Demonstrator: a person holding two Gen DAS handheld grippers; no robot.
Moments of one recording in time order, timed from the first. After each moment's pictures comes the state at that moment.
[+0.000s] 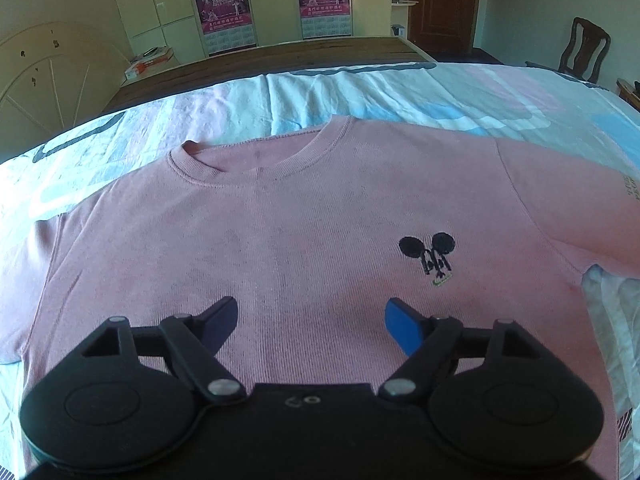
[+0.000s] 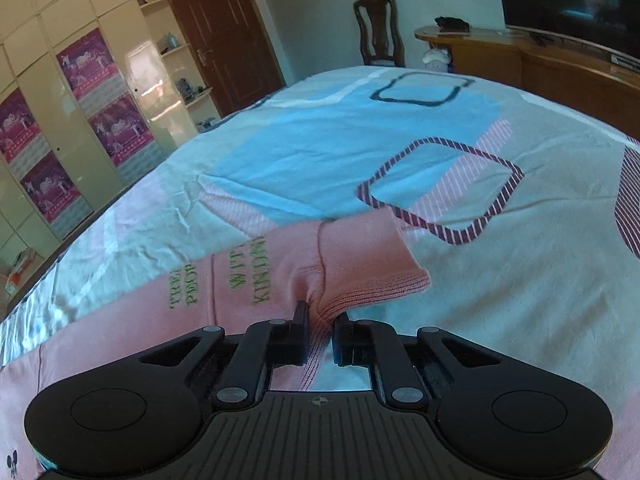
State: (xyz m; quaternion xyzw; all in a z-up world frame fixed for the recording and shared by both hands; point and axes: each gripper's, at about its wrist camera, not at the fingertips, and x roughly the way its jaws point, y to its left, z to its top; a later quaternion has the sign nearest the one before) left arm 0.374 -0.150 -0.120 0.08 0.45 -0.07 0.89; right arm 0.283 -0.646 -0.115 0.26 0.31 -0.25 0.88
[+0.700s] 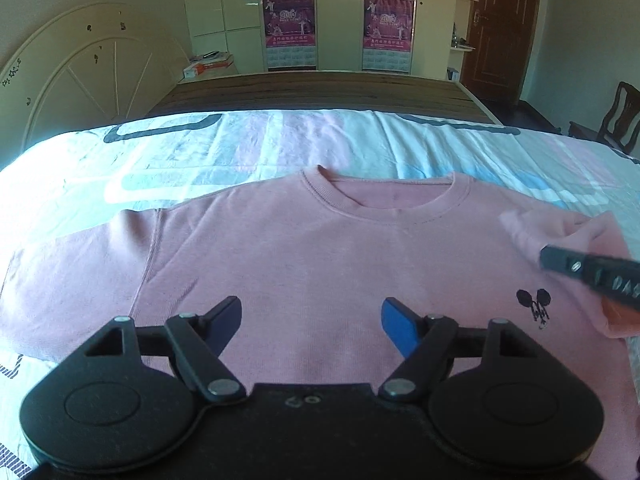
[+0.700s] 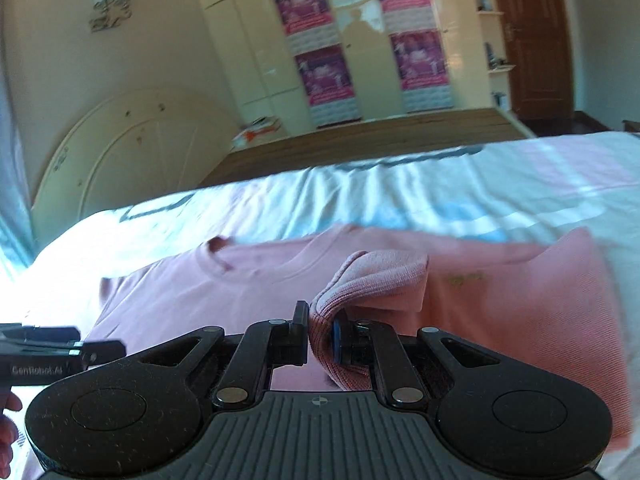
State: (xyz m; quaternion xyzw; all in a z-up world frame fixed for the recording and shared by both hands) left arm 0.386 -0.033 -0.091 0.02 0.42 -0.01 0.91; right arm 0.409 -0.295 -0.085 0.13 0.34 0.15 0.92
